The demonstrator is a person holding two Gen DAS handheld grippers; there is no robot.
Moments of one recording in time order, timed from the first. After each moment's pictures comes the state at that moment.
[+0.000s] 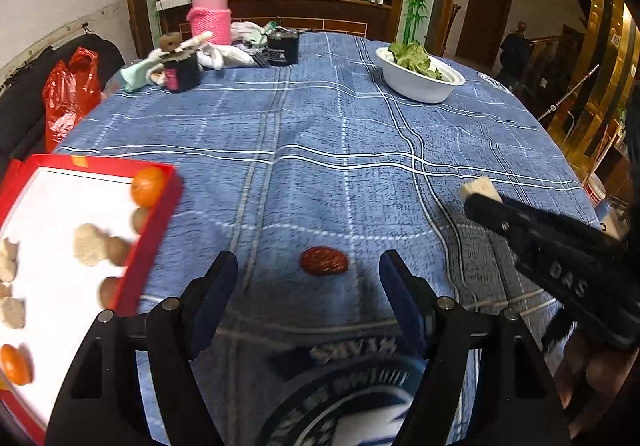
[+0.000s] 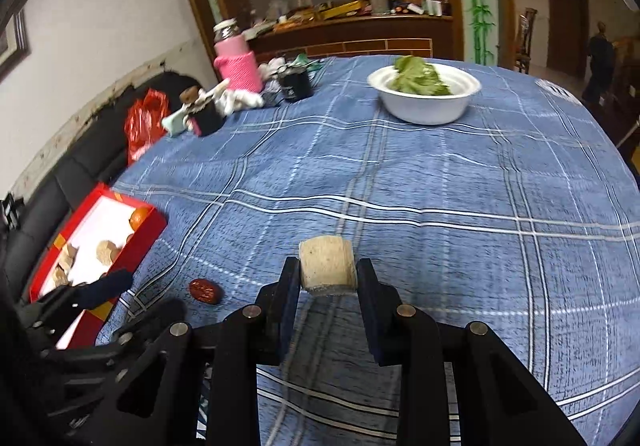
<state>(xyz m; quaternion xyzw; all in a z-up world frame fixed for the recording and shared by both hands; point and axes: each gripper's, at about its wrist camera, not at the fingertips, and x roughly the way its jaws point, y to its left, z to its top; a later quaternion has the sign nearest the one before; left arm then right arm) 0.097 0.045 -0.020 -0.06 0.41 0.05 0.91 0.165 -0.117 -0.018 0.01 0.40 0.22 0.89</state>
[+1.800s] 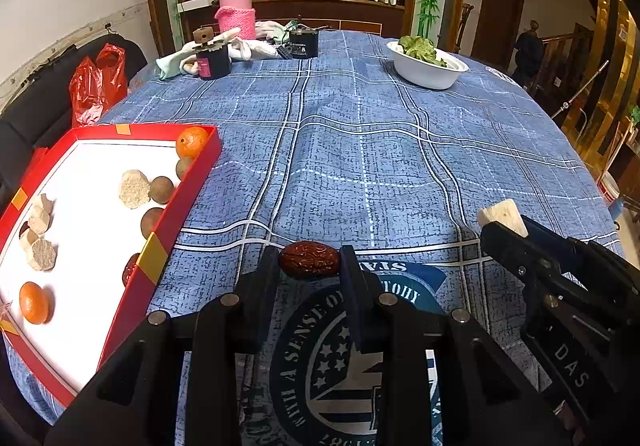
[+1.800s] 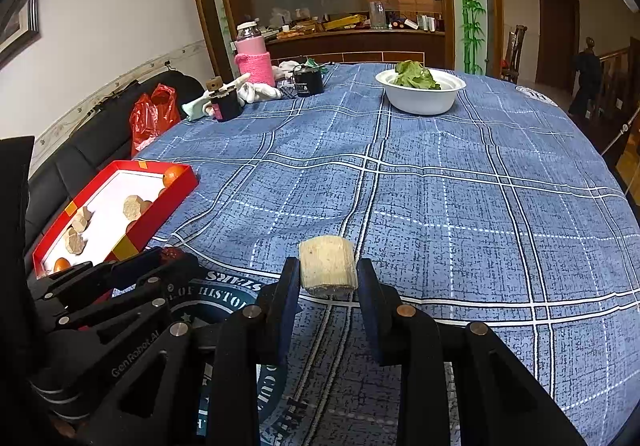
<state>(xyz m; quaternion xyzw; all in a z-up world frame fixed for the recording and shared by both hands) 0.039 0.044 -0.020 -0.05 0.40 0.09 0.91 0.074 -0.106 -0.013 -0.01 0.37 0.20 0.91</state>
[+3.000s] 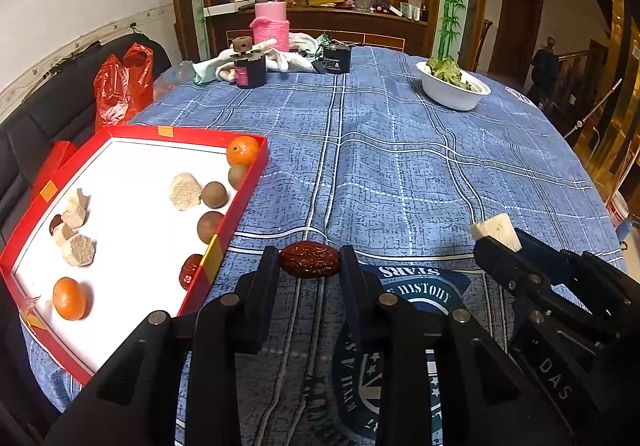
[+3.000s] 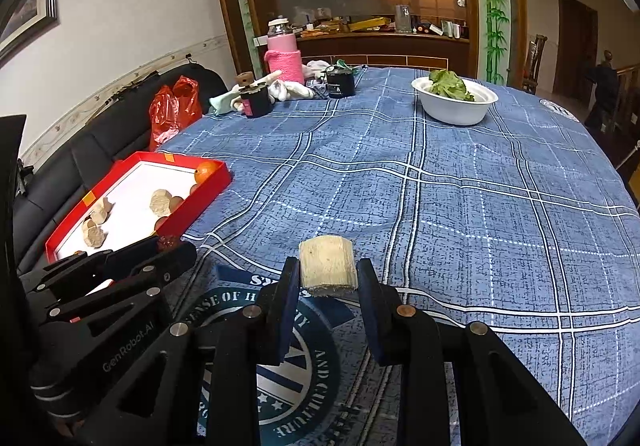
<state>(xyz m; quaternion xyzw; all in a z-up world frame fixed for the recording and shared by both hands) 0.021 0.071 -0.006 -0.06 0.39 0.12 0.91 0.063 -0.076 -0.006 -0.03 0.37 0.24 0.90</state>
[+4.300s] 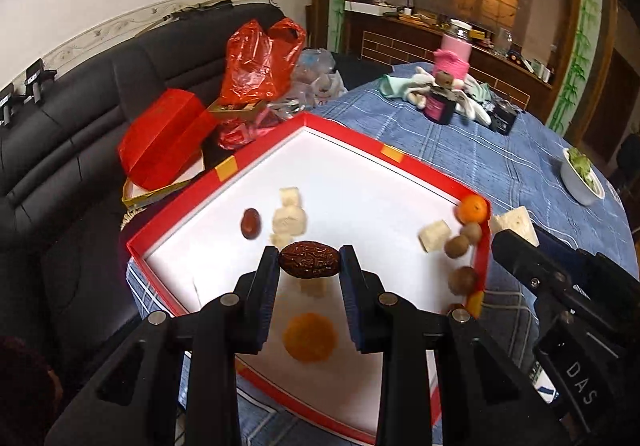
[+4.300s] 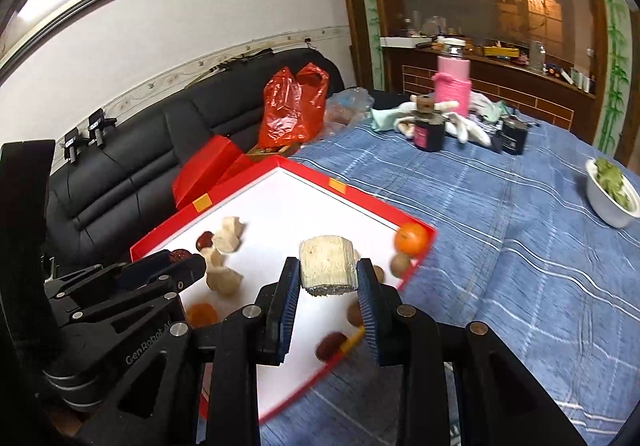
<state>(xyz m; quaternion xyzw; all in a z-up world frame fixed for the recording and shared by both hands) -0.034 0.239 0.017 -0.15 0.37 0.30 0.87 0.051 0.109 0.035 -0.09 0.34 0.41 0.84</state>
